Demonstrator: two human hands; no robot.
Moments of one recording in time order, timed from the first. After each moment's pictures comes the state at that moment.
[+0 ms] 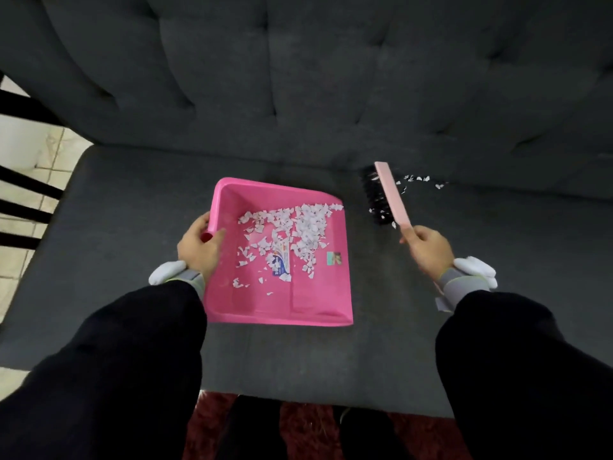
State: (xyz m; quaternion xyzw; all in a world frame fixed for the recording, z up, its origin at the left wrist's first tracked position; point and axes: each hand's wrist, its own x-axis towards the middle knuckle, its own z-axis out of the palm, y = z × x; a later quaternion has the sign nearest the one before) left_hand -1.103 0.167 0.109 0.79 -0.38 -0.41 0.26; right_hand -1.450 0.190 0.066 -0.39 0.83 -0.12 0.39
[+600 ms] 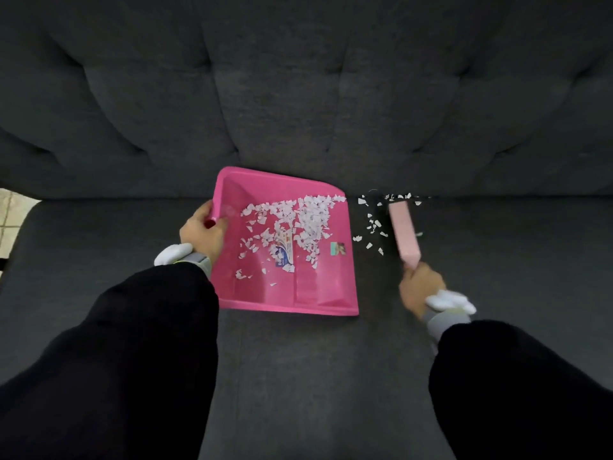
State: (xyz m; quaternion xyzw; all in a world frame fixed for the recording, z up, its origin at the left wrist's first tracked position) left_hand -1.146 0.062 0.071 0.77 -0.44 -0.41 0.22; right_hand -1.449 0.194 0.030 -0.31 0.91 0.03 0.28
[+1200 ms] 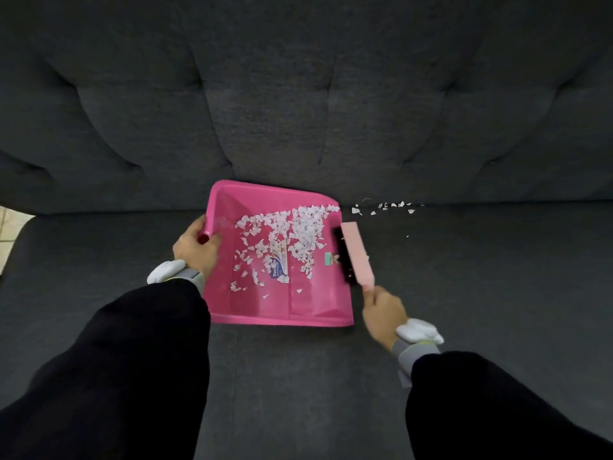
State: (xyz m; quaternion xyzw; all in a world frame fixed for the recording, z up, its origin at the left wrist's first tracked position) left_hand -1.147 0.065 0.071 0.78 -0.44 -0.41 0.20; right_hand -1.400 0.207 0.033 -0.36 0.86 -0.02 0.36
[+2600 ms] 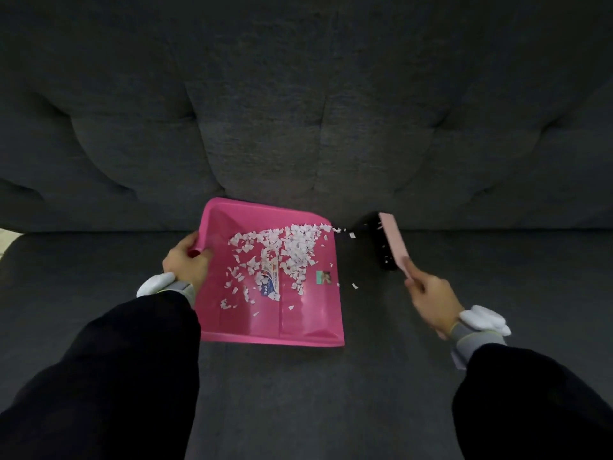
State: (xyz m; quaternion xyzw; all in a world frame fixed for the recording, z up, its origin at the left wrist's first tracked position) left_hand -1.156 0.045 0.074 0.80 -0.42 -0.39 0.18; right_hand -1.509 0.166 0.063 -0.46 0.81 -0.06 0.36
